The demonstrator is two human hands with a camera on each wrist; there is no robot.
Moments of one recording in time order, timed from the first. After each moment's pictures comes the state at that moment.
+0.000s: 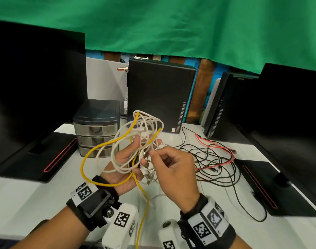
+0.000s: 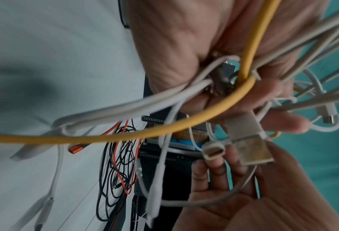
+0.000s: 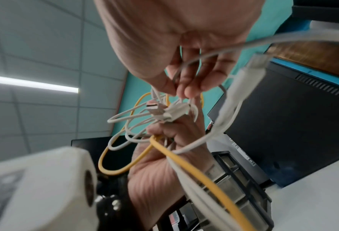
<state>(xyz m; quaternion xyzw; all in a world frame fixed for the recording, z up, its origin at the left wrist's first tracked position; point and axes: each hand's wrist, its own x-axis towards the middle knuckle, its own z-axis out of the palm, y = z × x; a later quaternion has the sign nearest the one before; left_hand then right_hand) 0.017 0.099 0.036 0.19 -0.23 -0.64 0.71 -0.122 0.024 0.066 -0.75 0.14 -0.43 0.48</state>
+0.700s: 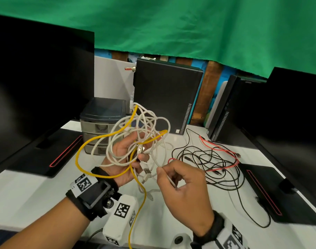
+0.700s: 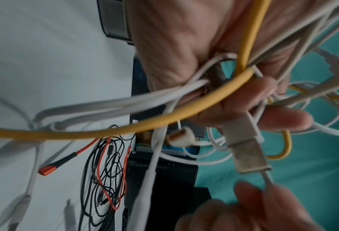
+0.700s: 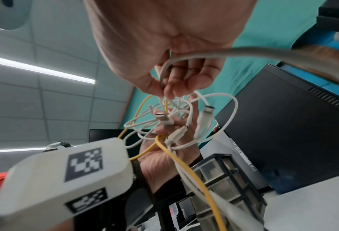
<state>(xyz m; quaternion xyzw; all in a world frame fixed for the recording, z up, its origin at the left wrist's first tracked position) 0.025 0.106 0.059 0.24 -0.23 -0.59 0.73 -0.150 0.034 0.057 -0.82 0.09 -0.44 0.35</state>
